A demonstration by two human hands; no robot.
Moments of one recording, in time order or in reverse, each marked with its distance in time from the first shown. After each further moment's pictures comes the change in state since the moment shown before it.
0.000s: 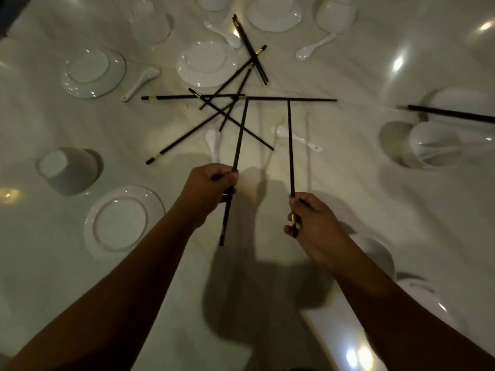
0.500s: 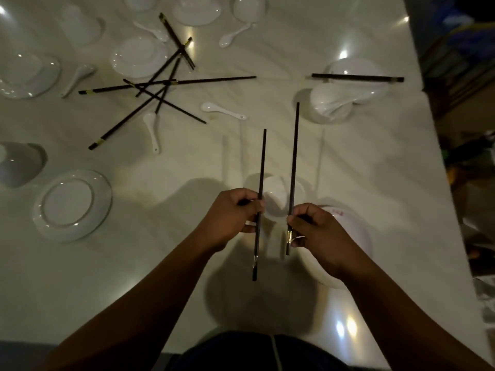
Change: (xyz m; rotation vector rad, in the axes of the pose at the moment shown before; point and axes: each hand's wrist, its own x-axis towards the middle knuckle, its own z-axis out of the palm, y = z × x) left_hand -0.152 -0.024 0.146 0.018 -0.355 -0.064; right_hand -0.140 0.042 -0.153 -0.284 -0.012 -0.144
